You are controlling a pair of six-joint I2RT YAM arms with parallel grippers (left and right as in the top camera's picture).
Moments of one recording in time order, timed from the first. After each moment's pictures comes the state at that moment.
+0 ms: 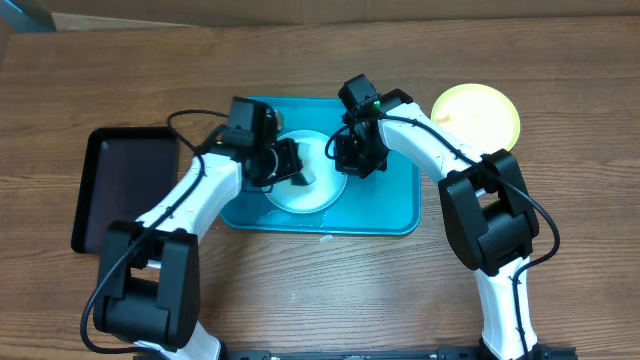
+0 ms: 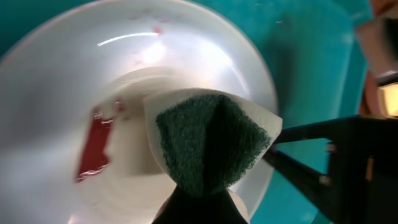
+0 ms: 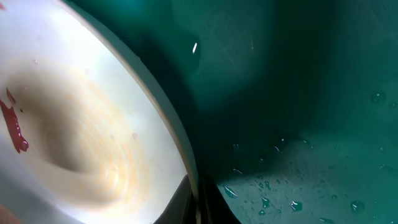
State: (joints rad) left arm -0.24 1.77 1.09 -0.41 0.37 -0.51; right arm 0.49 2.25 1.71 -0.91 -0.28 0.50
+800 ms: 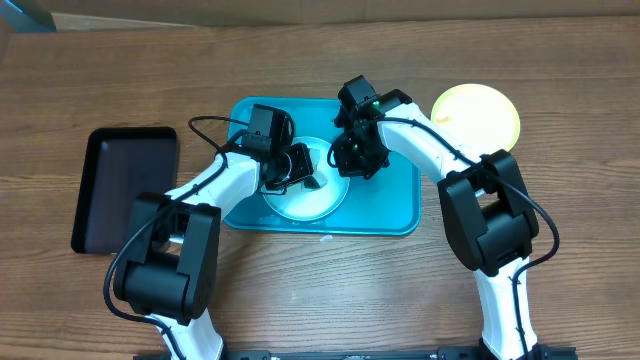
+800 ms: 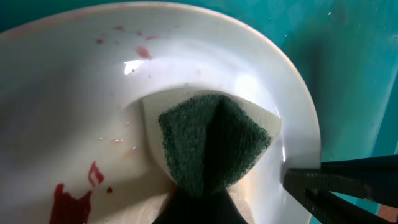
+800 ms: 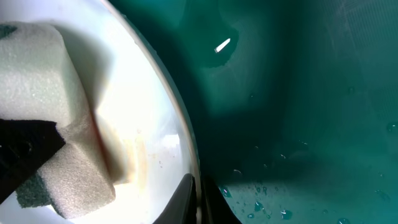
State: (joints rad) left arm -0.27 1.91 1.09 -0.31 0.34 -0.57; right arm 0.49 2.25 1.71 -0.93 -0.27 0.25
